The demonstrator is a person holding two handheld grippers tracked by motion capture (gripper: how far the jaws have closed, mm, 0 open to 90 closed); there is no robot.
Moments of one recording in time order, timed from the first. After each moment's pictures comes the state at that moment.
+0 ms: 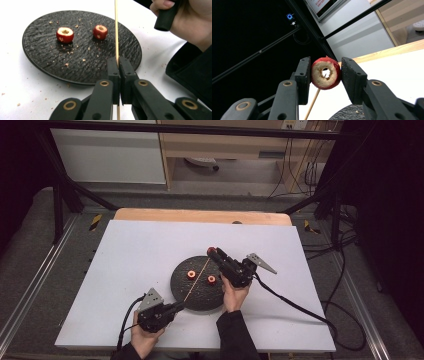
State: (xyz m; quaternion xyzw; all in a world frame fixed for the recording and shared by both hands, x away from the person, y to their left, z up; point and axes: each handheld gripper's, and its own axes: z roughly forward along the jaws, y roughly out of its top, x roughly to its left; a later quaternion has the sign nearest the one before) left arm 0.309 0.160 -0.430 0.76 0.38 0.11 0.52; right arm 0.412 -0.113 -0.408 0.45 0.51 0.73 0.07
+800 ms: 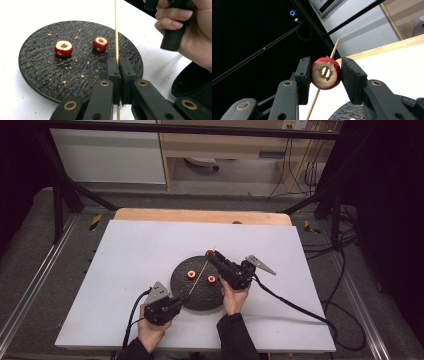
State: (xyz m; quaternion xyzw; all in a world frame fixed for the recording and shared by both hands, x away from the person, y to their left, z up) left arm 0.325 0.145 -0.420 0.75 0.38 0.12 0.52; right arm 0.407 -0.111 -0.410 0.45 0.52 0.73 0.05
